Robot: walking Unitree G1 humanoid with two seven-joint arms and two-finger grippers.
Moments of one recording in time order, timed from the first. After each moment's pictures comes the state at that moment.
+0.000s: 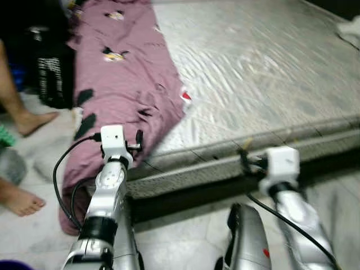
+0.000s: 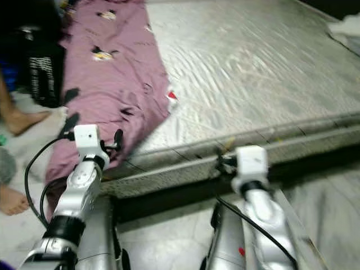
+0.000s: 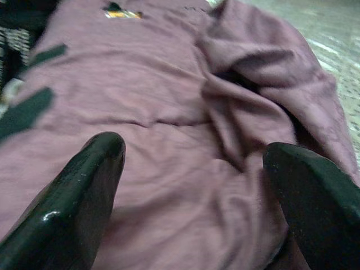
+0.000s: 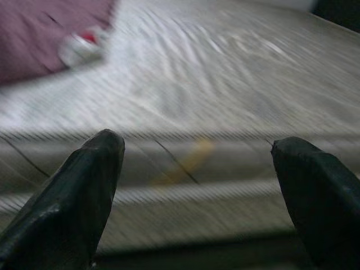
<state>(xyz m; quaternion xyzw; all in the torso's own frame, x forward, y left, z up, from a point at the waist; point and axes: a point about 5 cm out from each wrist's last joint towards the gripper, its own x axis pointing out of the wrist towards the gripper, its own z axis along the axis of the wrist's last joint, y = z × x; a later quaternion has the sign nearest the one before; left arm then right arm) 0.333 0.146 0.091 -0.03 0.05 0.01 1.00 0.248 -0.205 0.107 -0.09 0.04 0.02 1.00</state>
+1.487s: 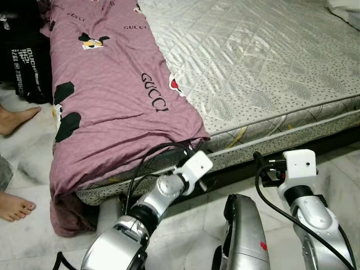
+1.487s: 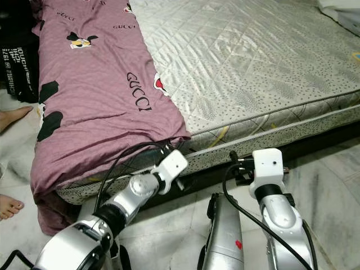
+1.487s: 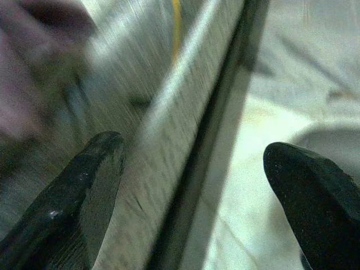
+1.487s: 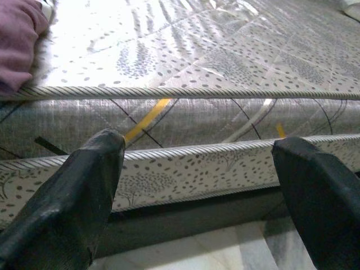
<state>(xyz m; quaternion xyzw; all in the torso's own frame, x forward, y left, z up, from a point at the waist) 0.312 0.001 0.060 0.18 0.10 -0.41 0.89 0.245 -0.215 0.118 -0.11 0.05 0.00 0.99</state>
